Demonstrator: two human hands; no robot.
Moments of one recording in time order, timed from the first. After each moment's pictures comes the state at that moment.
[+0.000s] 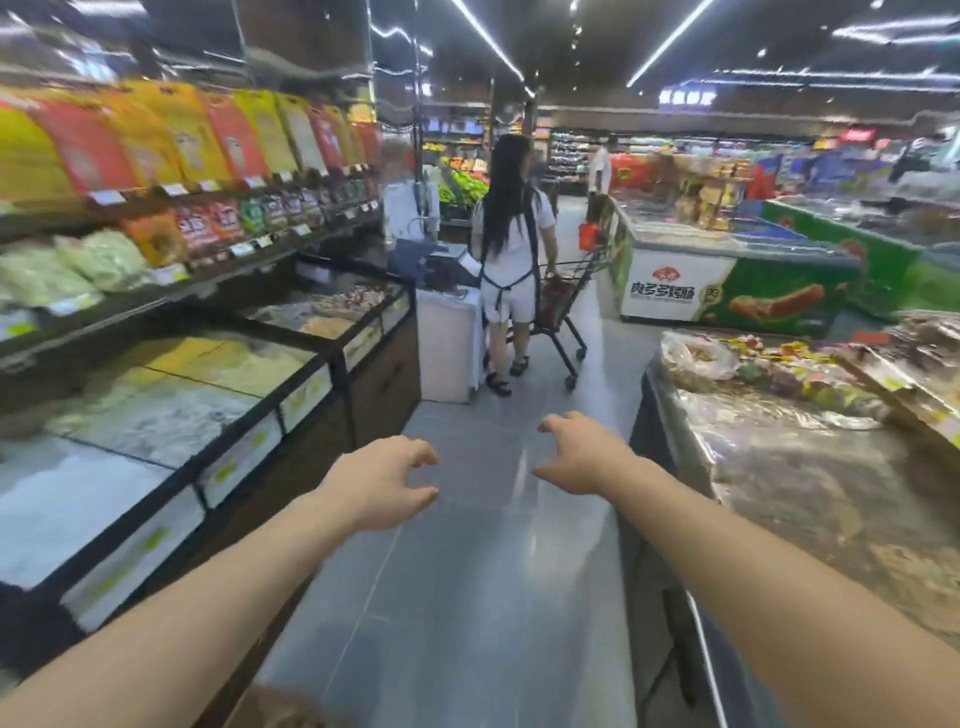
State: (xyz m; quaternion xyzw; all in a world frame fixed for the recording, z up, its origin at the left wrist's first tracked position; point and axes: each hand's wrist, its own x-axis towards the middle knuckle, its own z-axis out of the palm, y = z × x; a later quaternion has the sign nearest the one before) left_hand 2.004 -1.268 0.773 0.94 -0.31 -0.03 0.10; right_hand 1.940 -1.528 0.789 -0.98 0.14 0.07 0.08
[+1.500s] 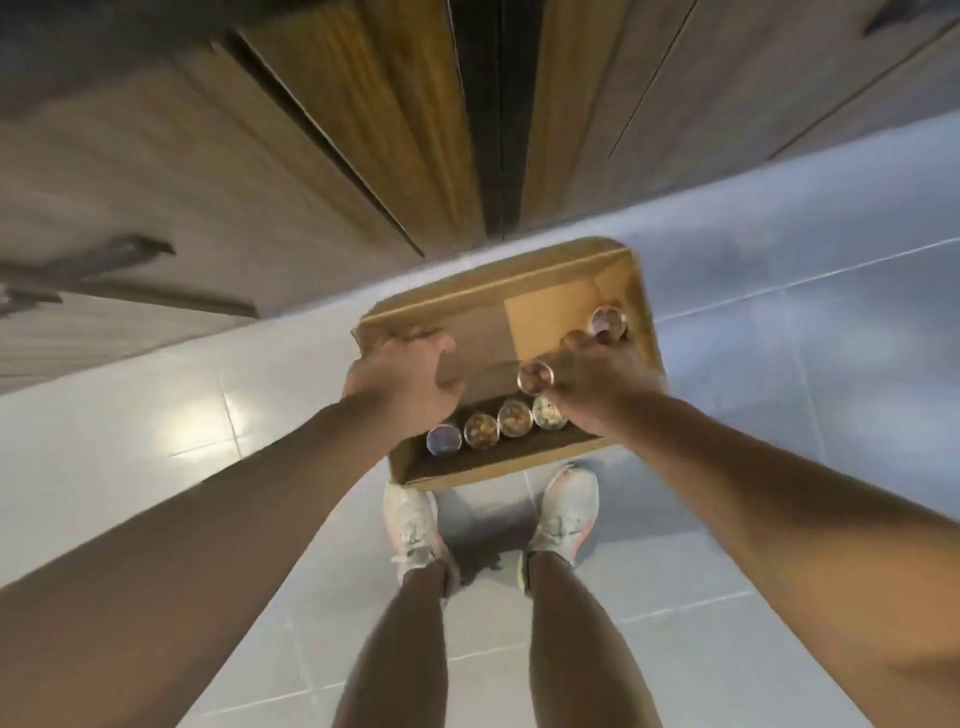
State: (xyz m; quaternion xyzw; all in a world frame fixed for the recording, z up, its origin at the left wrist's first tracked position) left_hand 2.060 -0.847 0.058 0.86 0.33 -0.33 0.22; right_hand 2.197 -1.011 0.030 -0.85 -0.28 0.44 -0.03
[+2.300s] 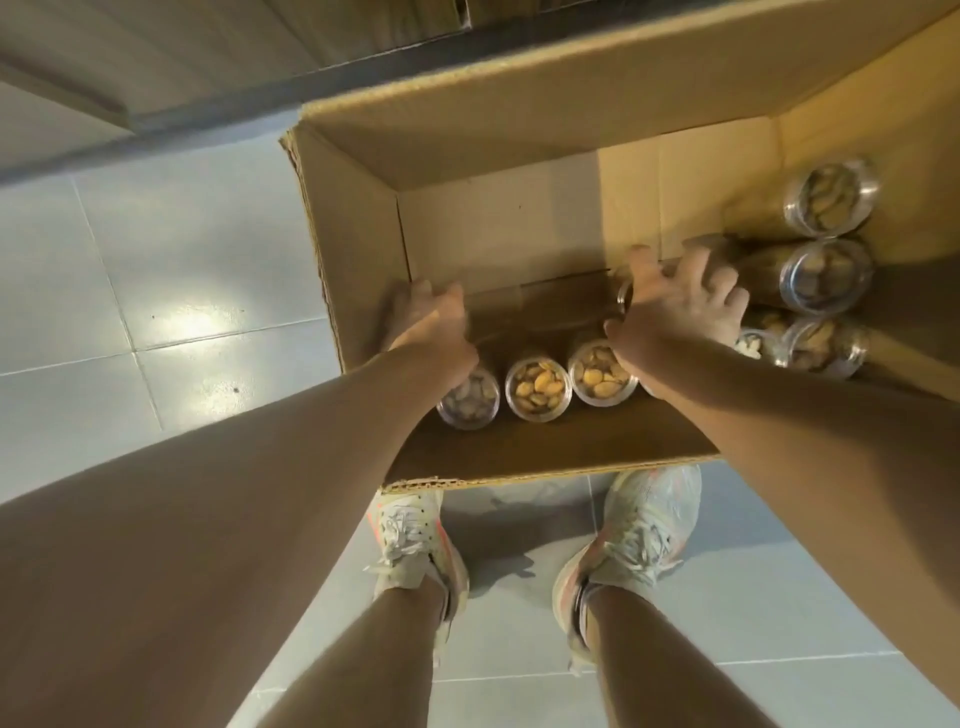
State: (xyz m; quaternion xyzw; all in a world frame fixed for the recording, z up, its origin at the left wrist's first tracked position) left_hand 1.975 -0.863 -0.278 0.77 0.45 -0.37 0.26; right_hand 2.129 -0.999 -0.281 -0.89 -0.25 0.34 -0.17
